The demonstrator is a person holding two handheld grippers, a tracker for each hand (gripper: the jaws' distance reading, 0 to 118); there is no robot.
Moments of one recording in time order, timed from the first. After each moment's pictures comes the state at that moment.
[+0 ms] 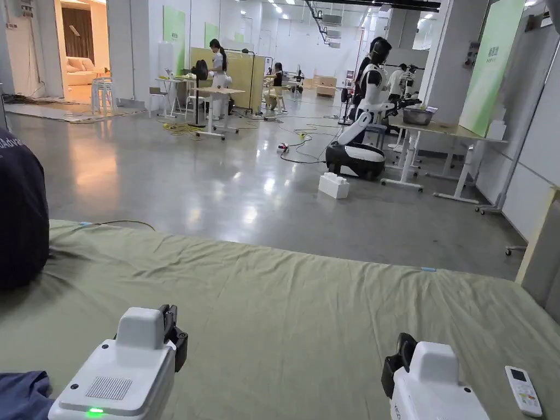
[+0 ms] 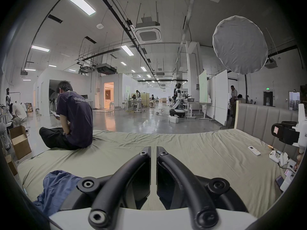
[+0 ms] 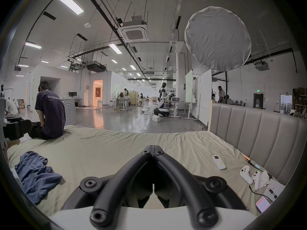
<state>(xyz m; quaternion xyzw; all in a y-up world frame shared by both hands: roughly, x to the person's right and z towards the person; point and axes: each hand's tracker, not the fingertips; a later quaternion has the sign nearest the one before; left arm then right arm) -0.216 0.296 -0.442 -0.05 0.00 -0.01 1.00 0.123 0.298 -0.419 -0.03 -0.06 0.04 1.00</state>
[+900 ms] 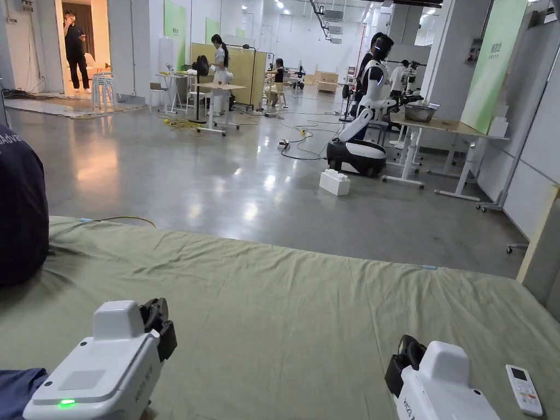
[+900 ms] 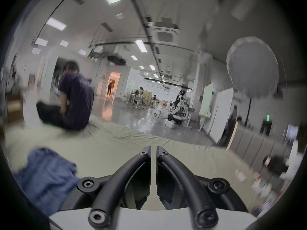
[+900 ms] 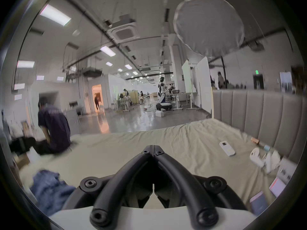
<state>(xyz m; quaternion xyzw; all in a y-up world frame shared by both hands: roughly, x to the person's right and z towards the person) -0.240 0.300 -0.450 -0.05 0.00 0.14 0.99 0.137 0.298 -0.422 -0.06 -0.05 -0.07 0.99</state>
